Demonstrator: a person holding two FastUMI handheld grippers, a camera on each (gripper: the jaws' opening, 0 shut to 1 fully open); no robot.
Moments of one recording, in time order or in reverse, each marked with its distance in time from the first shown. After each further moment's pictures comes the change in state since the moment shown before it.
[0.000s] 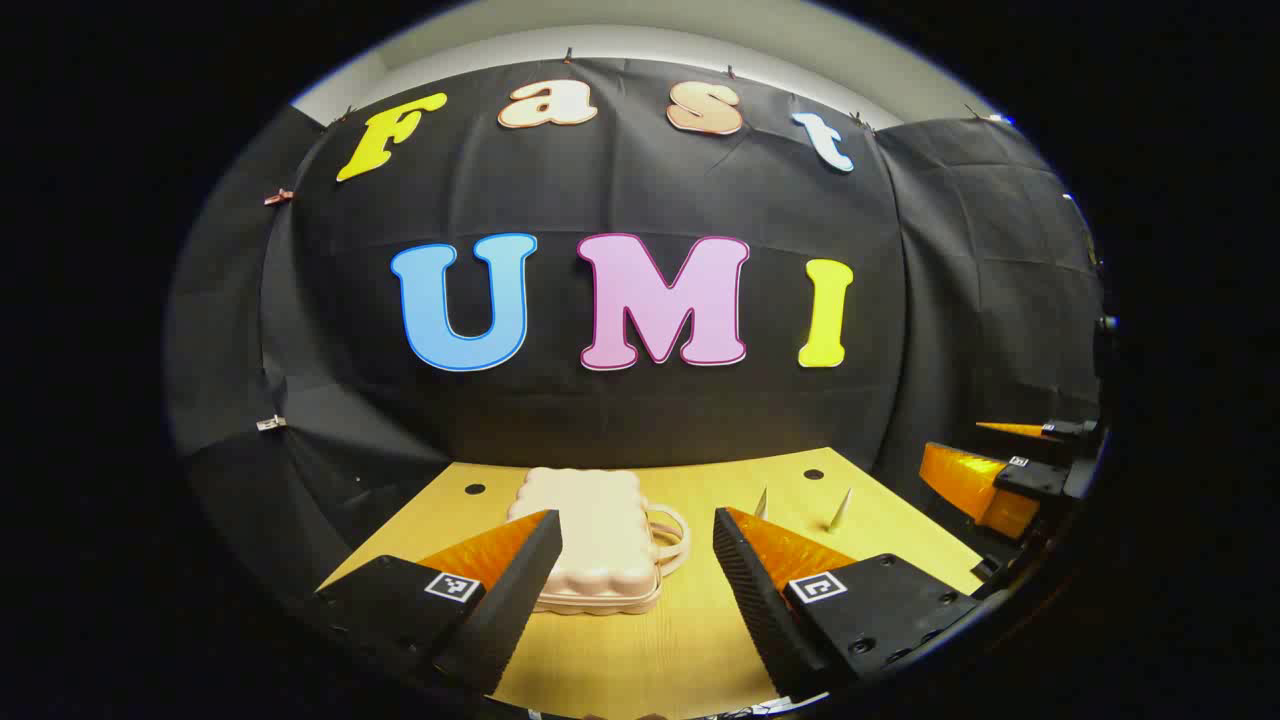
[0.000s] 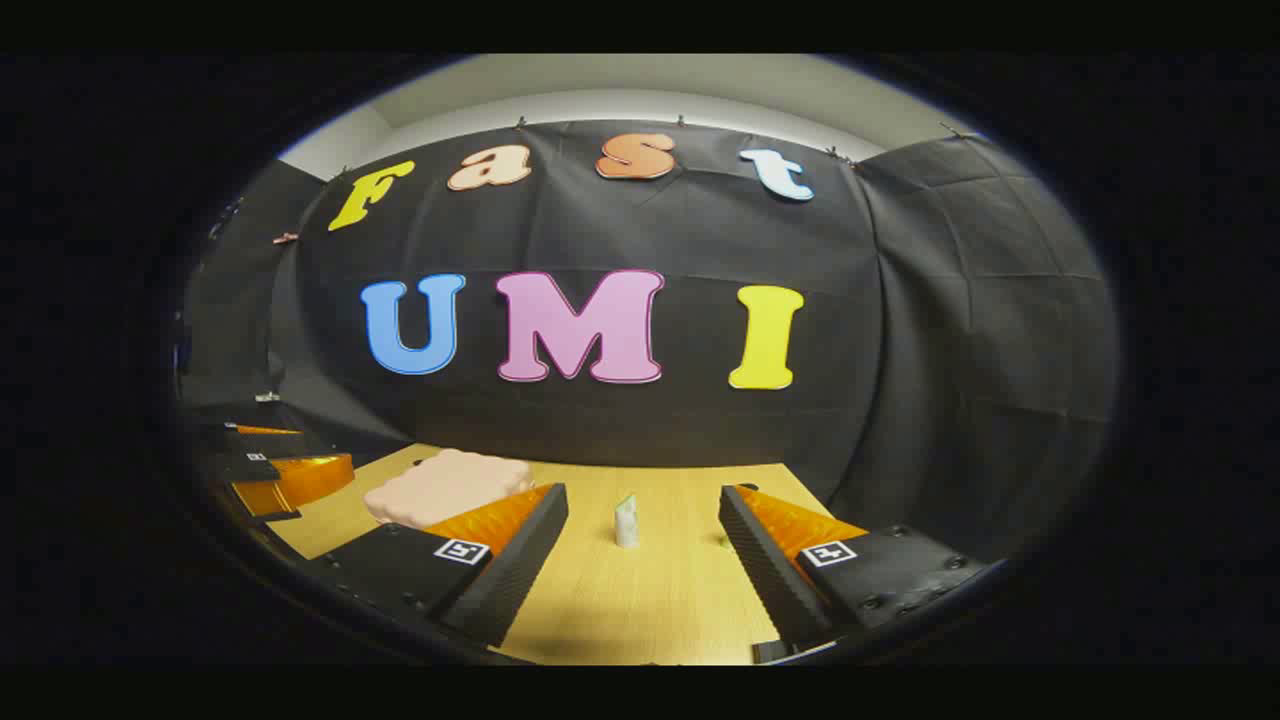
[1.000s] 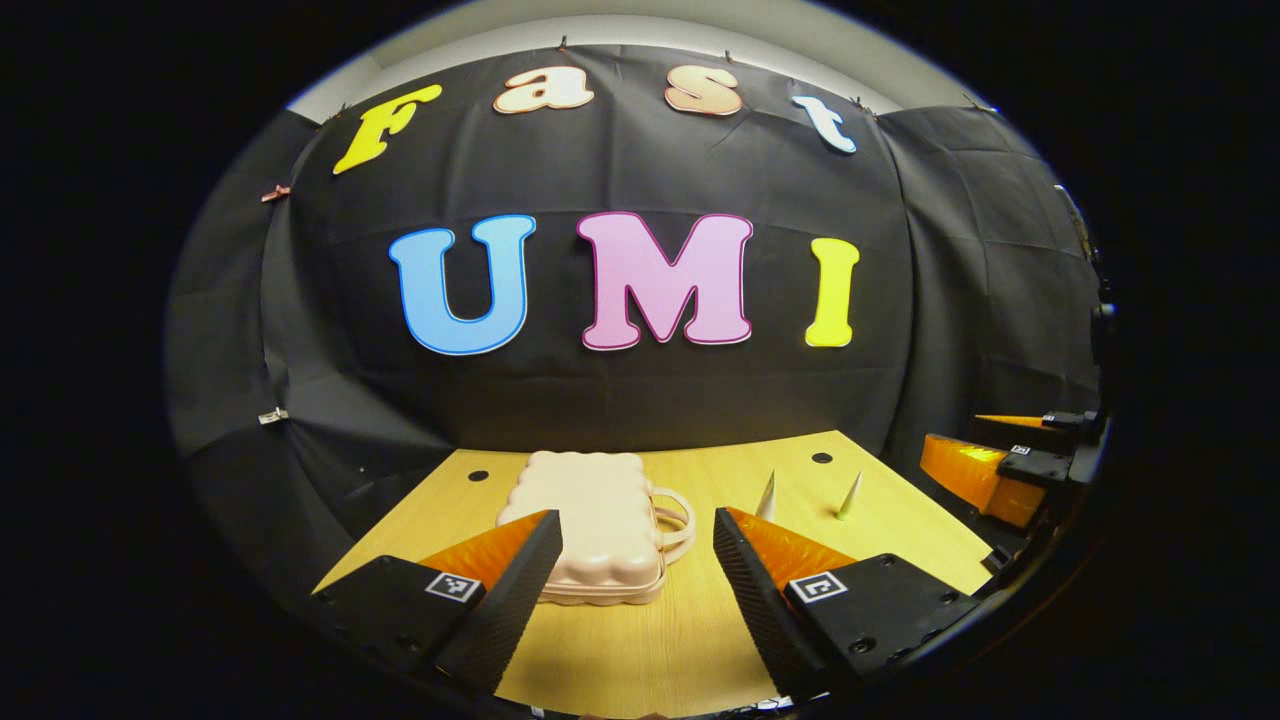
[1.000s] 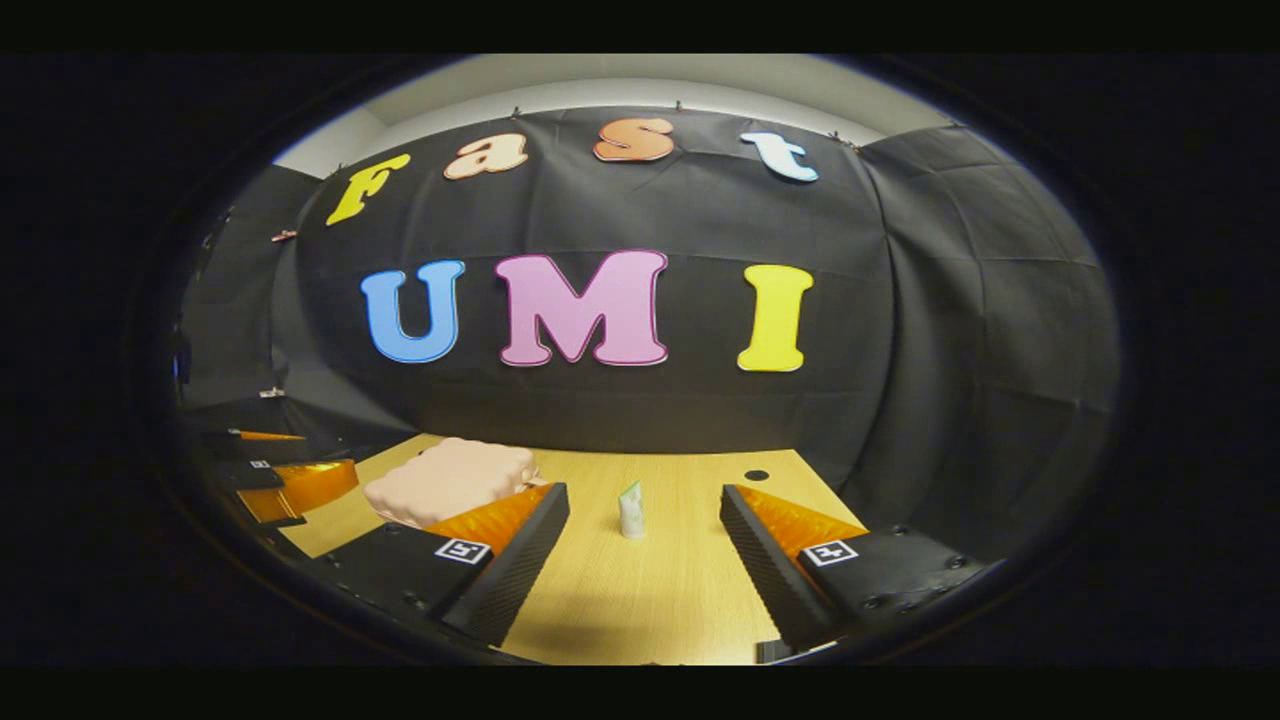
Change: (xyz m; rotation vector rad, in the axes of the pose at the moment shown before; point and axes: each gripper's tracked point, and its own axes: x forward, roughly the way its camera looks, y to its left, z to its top) left arm 0.014 -0.009 -0.018 -0.008 0.050 0.003; right arm 0.016 -0.005 -0.017 0.015 0.049 0.025
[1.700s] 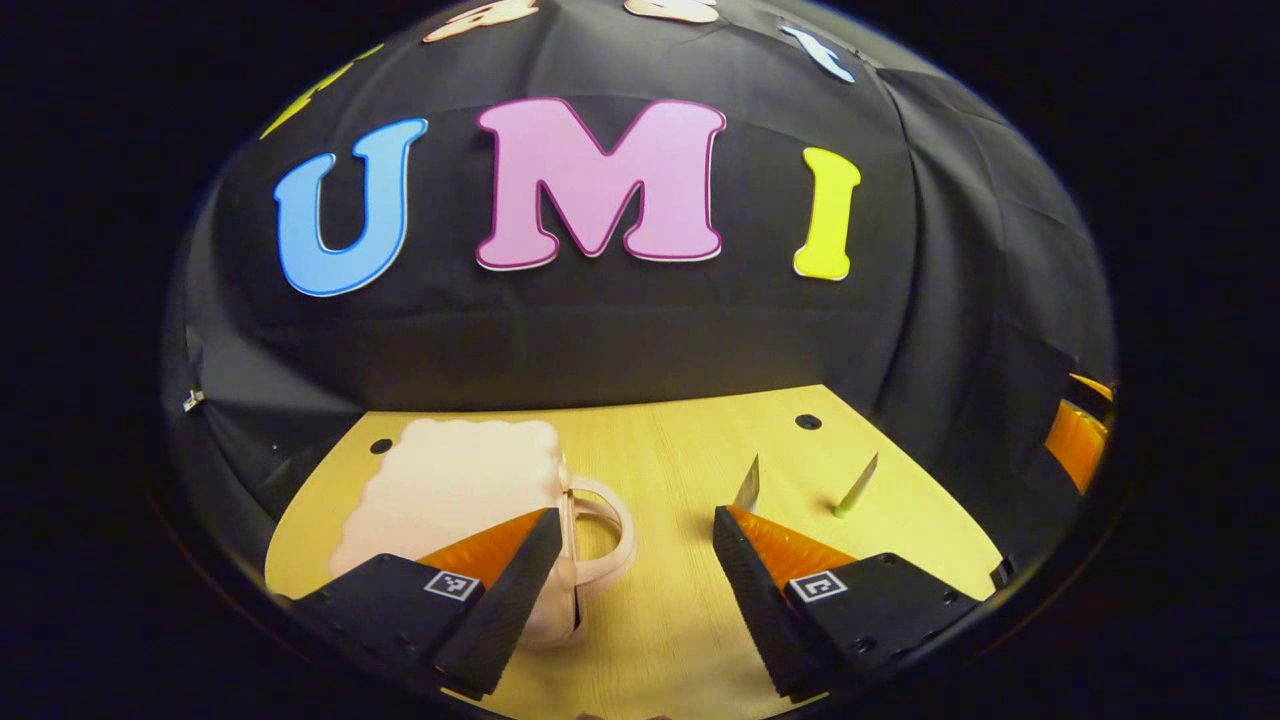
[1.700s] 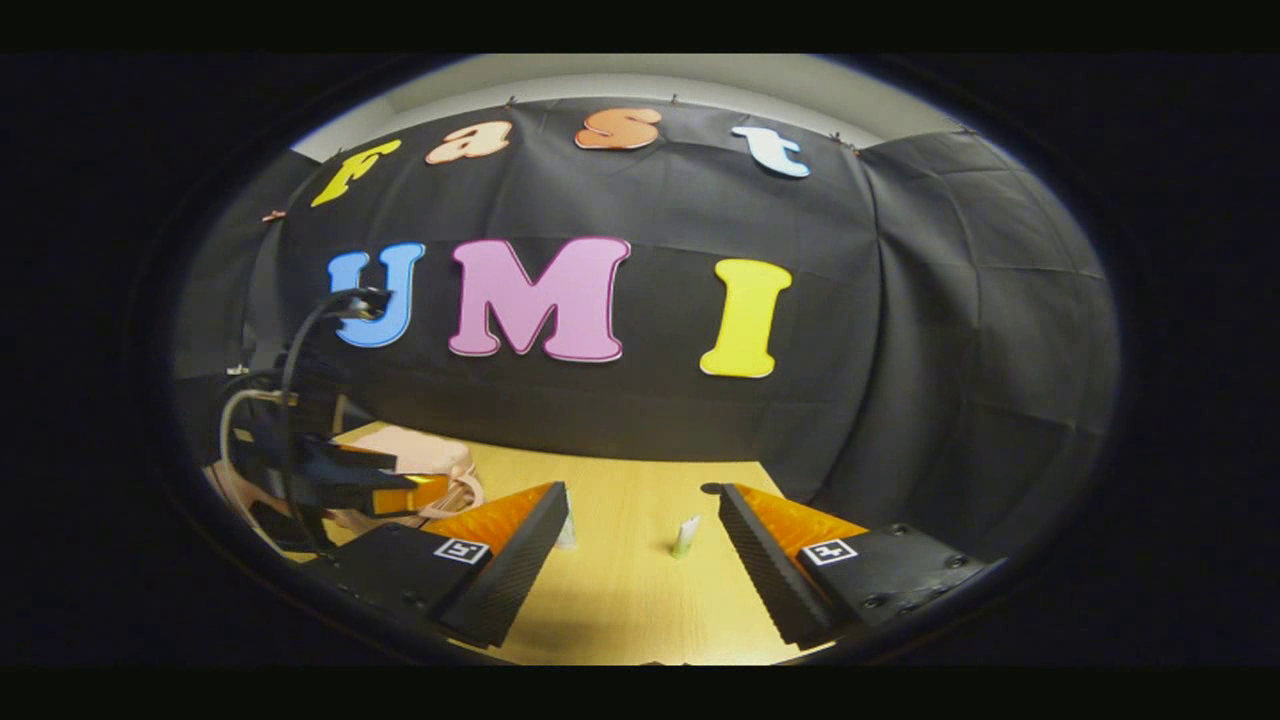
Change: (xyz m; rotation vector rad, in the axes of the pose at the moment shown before) left arm 0.213 -0.082 -0.068 0.036 0.251 -0.111; right arm 0.064 -0.072 -0.021 -0.066 0.012 -0.043
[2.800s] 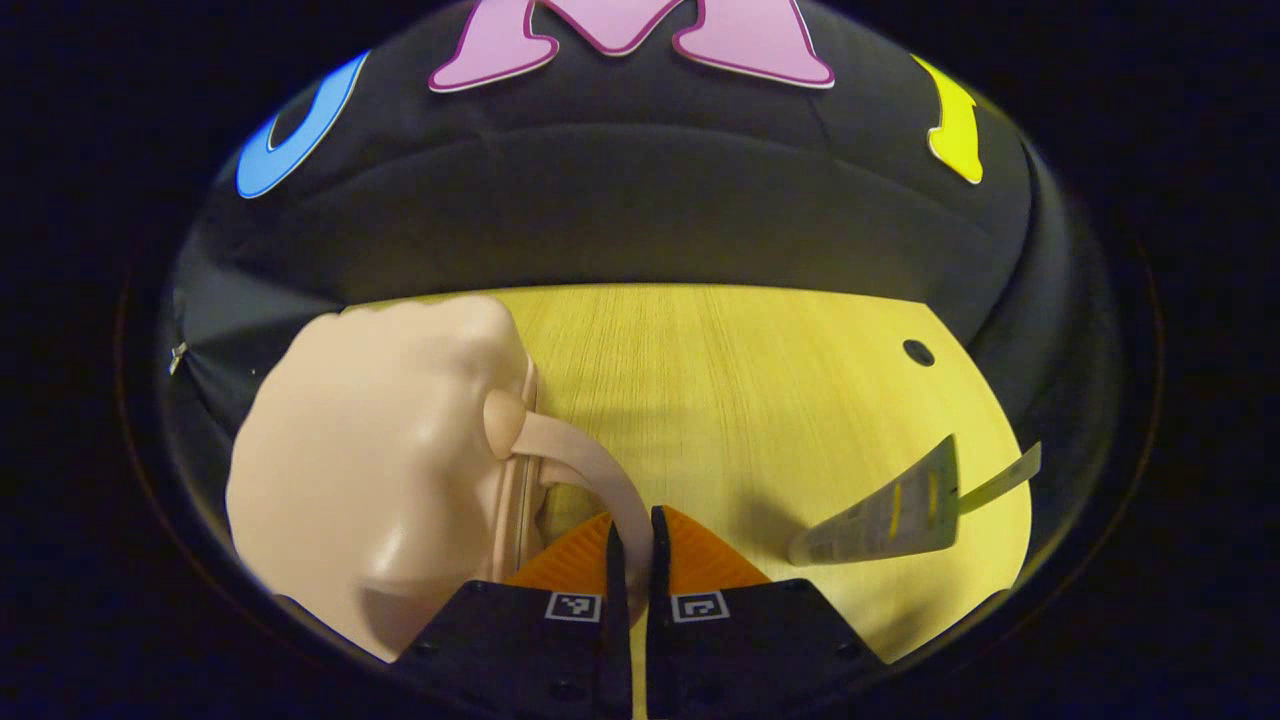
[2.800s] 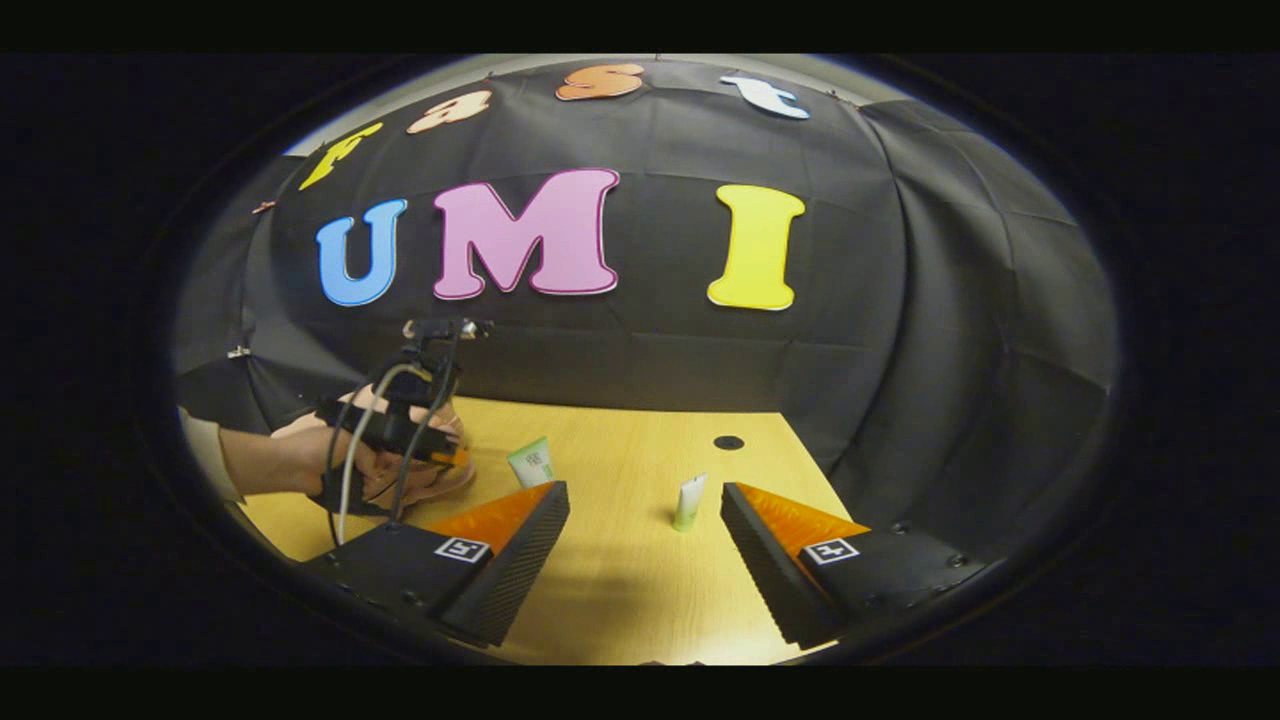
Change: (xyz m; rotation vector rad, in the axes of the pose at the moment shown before) left arm 0.134 0.028 -0.037 -0.107 0.293 0.113; right arm 0.046 -0.022 -0.064 0.022 0.137 0.050
